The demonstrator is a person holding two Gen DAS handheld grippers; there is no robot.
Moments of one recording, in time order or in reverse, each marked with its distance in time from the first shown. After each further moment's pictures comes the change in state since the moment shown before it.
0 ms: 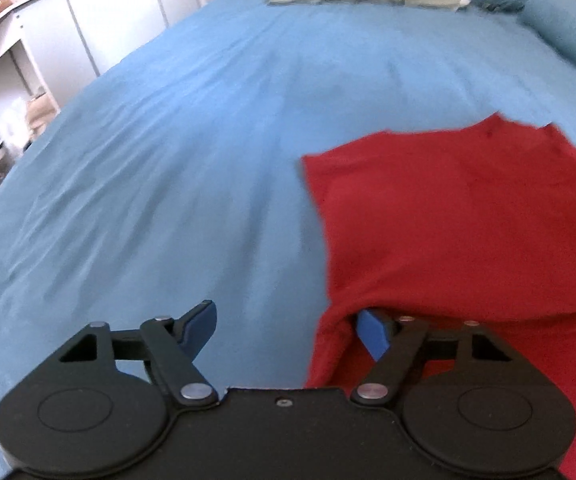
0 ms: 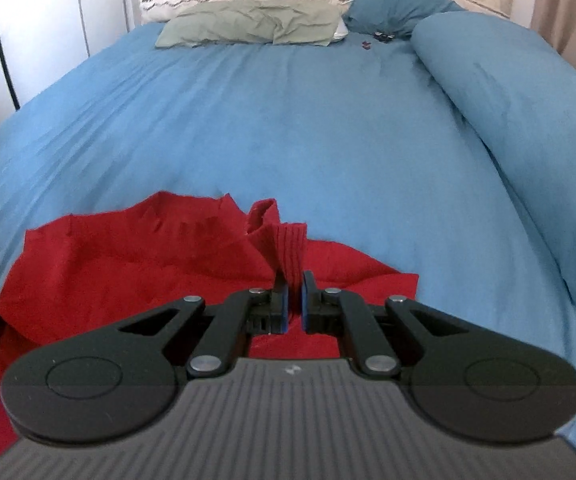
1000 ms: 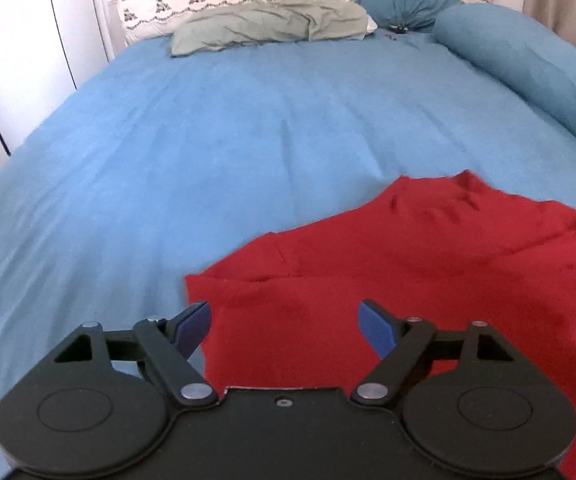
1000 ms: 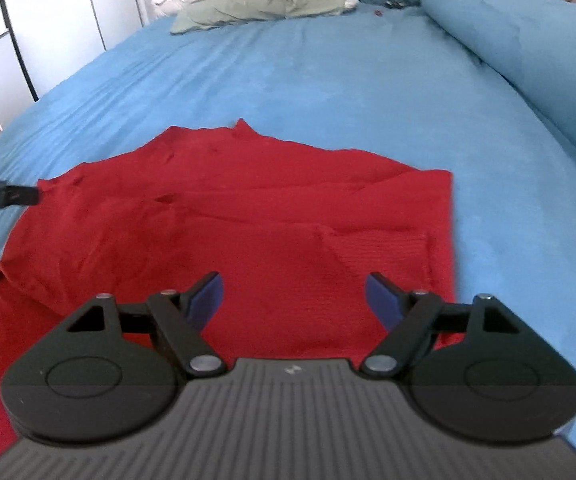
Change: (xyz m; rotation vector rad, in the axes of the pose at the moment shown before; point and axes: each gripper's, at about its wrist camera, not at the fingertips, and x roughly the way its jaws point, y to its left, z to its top) left arm 0.009 -0.042 0.060 0.147 -0.133 -0.244; right arm 0.024 -0.011 -0.092 0.049 0.010 0.108
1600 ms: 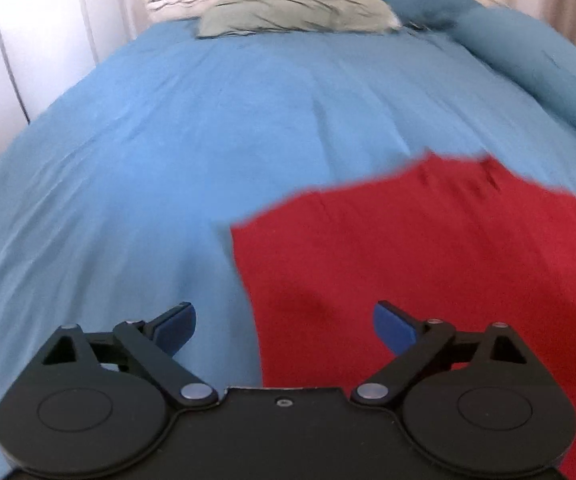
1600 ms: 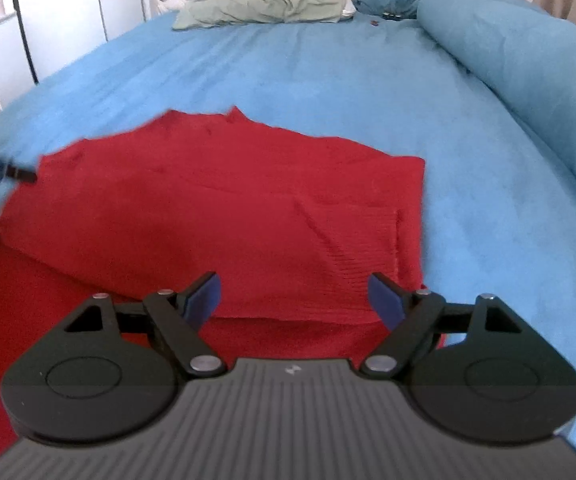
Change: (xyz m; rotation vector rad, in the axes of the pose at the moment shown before) left arm -0.039 0.020 -0.043 -0.028 0.034 0.028; right arm -0.029 -0.002 -0.026 -0.044 -0.015 -0.030
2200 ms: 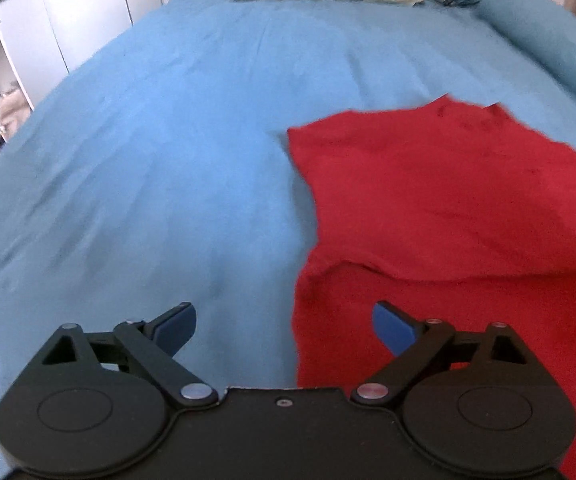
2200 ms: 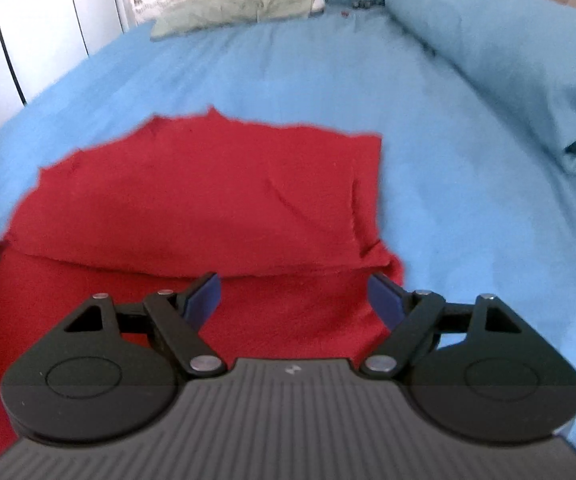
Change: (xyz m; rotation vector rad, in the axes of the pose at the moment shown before) left arm -0.060 0.027 -0.060 -0.075 0.088 0.050; right arm -0.055 -0.022 -0.017 0.091 0.000 -0.031
